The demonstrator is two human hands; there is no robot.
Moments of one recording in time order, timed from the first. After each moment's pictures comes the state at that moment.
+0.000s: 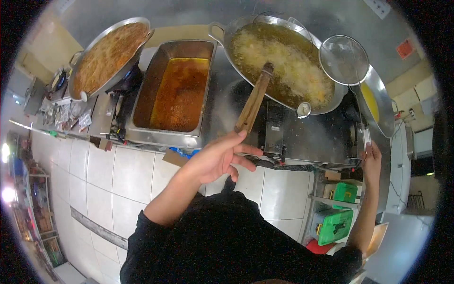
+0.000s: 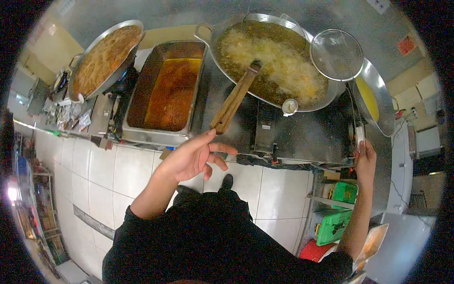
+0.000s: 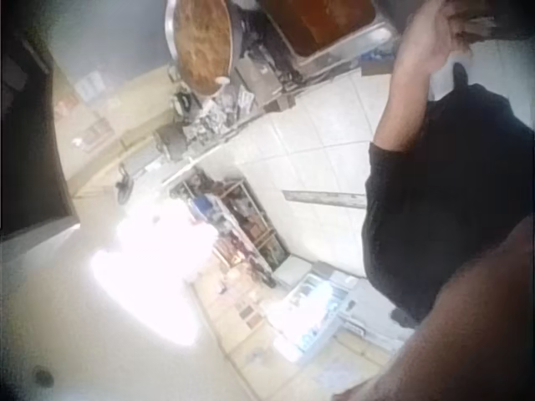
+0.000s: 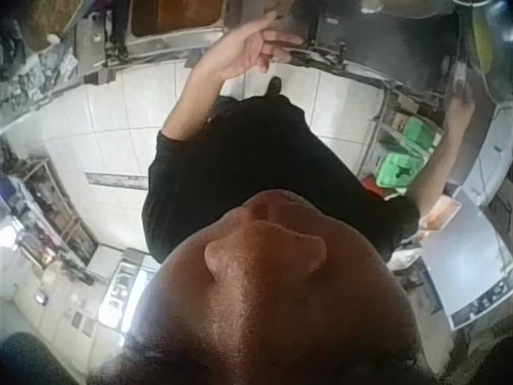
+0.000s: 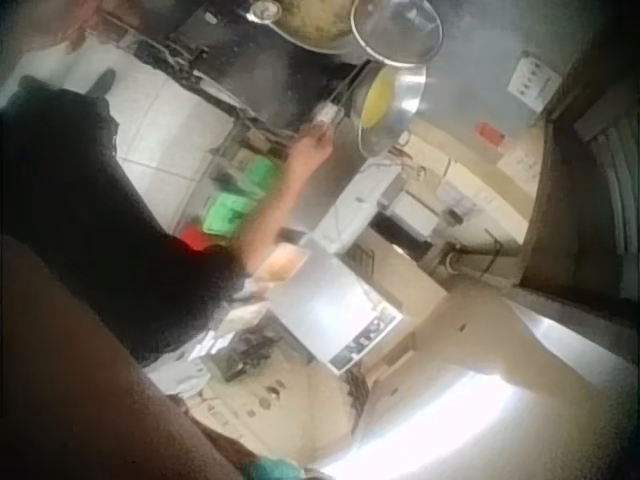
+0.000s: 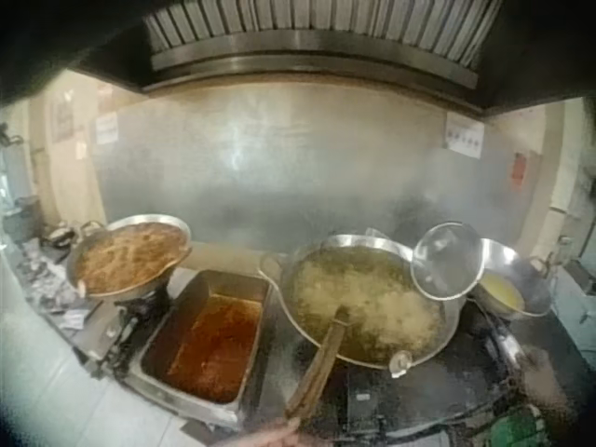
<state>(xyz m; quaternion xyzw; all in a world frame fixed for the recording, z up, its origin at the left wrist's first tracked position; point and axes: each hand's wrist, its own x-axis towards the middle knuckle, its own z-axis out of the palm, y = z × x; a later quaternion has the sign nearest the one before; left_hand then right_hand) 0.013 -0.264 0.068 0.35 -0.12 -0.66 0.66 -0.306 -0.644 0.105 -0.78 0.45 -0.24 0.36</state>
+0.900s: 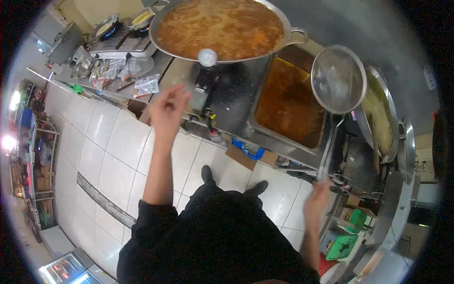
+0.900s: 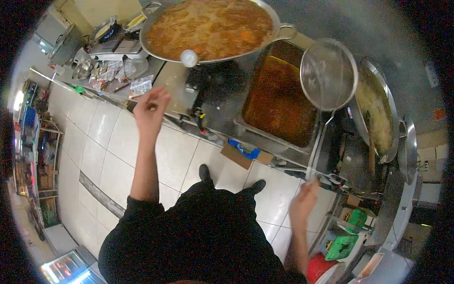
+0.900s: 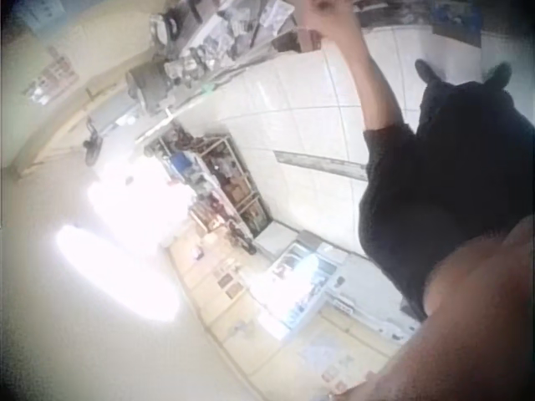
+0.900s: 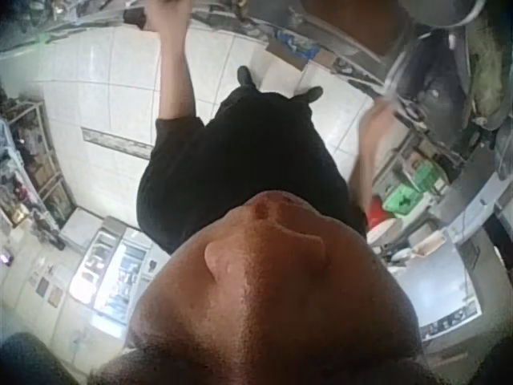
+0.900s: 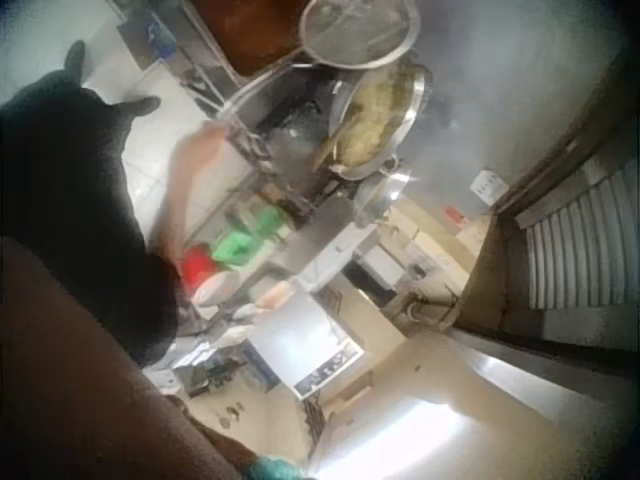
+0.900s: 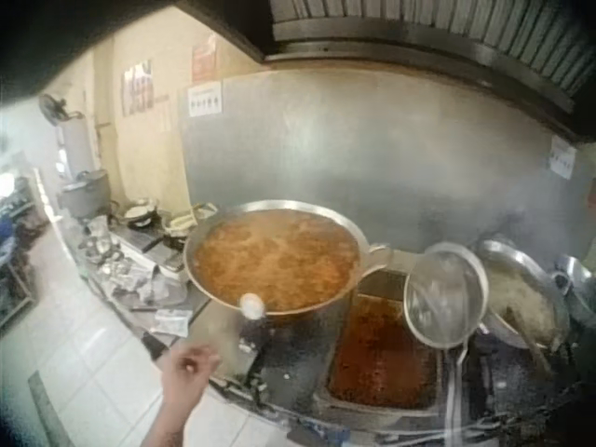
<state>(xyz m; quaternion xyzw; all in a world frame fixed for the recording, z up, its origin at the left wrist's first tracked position) 0.347 0.173 -0.001 0.80 -0.14 0.16 0.57 -0.008 -0.128 -0.034 -0.87 0.39 -0.21 0.22</state>
